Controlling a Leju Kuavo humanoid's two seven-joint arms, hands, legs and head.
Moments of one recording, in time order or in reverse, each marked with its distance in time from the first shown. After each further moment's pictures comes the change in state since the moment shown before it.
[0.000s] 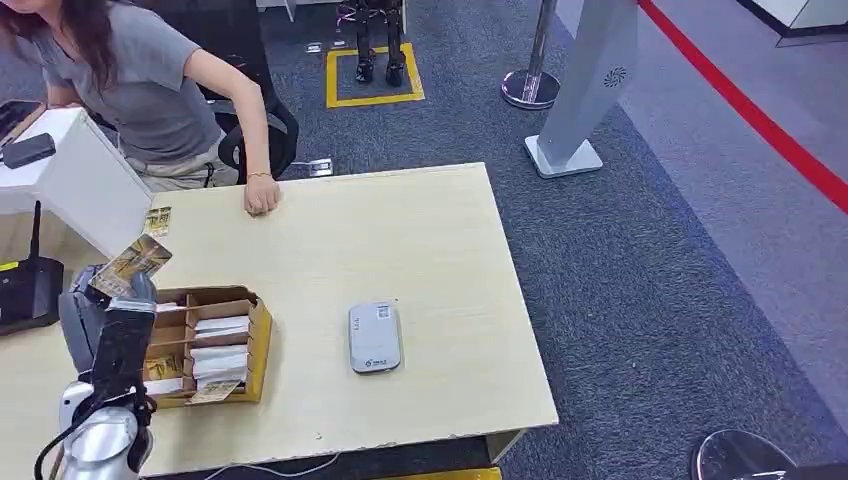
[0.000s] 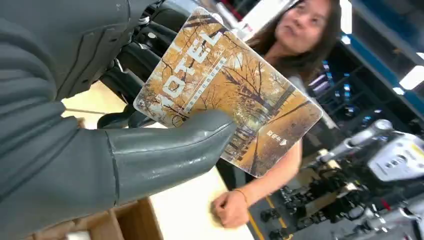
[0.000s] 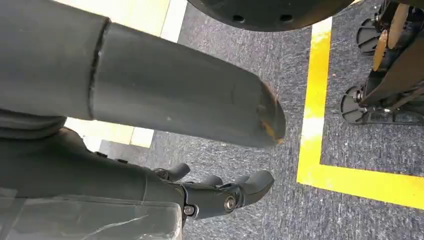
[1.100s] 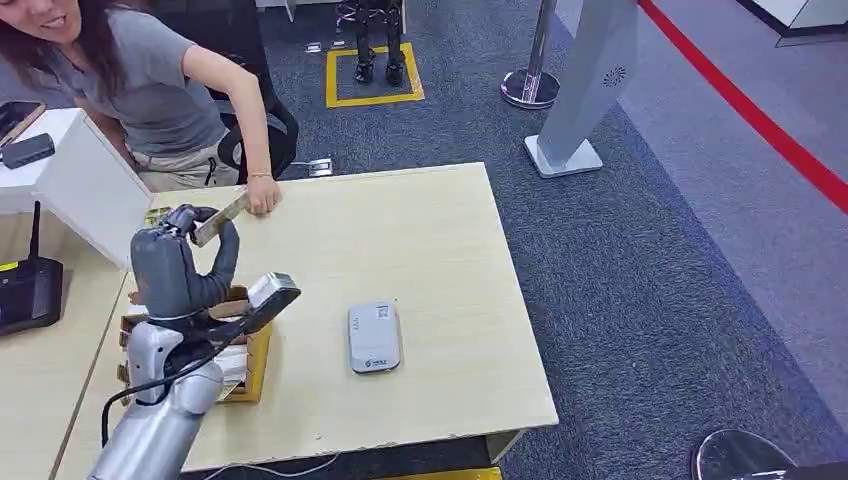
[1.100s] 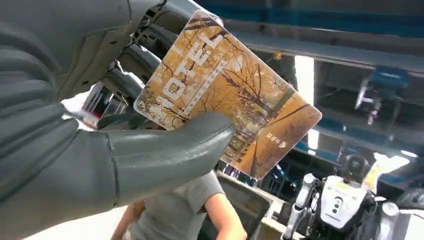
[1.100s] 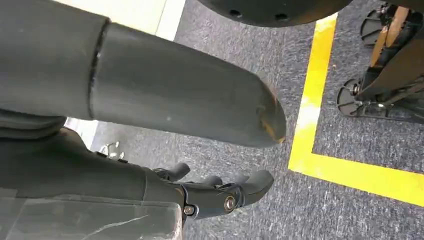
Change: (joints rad) left arm -0.222 -0.041 -0.283 0.141 -0.756 0.329 0.148; right arm -0.013 -0.014 0.059 -0.001 0.049 0.004 -0.016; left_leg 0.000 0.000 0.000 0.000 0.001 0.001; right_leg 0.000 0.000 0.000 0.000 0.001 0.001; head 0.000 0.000
